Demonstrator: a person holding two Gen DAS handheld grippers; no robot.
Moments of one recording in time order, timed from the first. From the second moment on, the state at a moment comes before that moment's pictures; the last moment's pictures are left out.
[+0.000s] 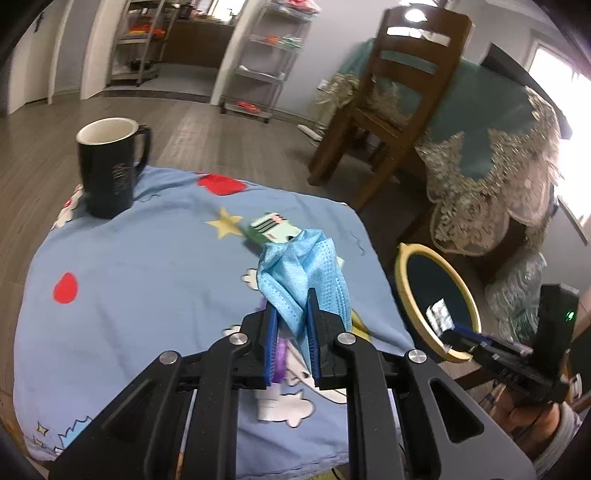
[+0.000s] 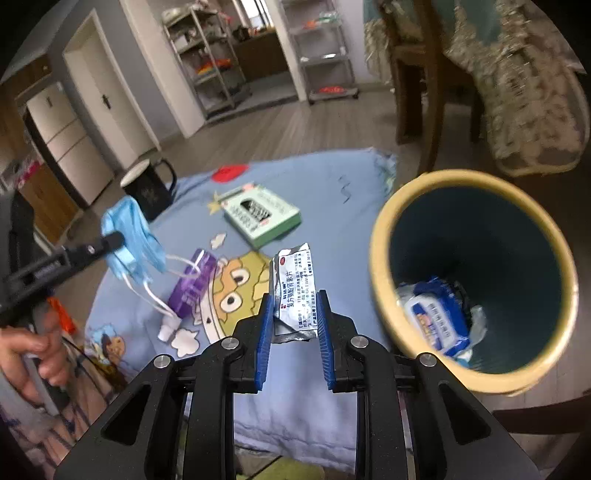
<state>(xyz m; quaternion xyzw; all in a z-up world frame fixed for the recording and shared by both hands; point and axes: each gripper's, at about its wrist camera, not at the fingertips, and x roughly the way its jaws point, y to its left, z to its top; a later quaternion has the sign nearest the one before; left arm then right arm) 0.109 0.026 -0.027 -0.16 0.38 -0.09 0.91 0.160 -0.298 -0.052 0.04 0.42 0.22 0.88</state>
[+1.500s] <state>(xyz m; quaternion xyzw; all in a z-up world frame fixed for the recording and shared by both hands) 0.212 -0.247 -0.049 -0.01 0.46 -0.25 0.85 0.155 -0.452 -0.029 0.21 0.35 0.06 0.91</state>
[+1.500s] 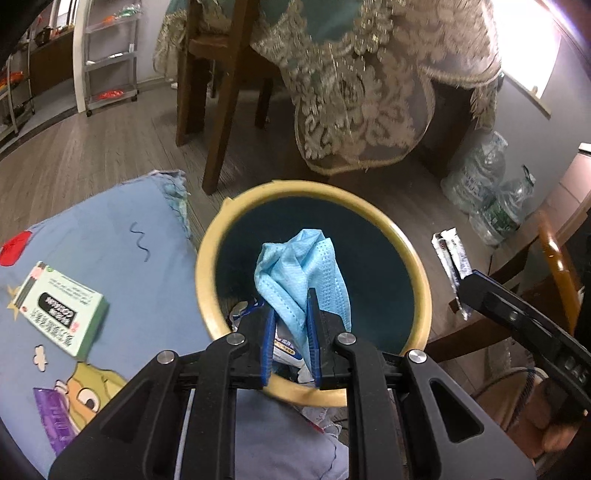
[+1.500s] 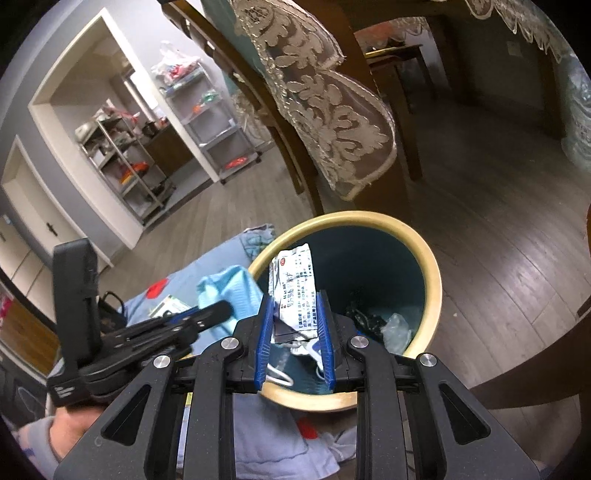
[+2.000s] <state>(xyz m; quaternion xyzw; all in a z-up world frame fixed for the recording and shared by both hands) 0.207 -0.222 -0.058 -0.02 0.46 -0.24 0.85 0.169 -0.446 -0.045 0.20 0.37 0.06 0.90</state>
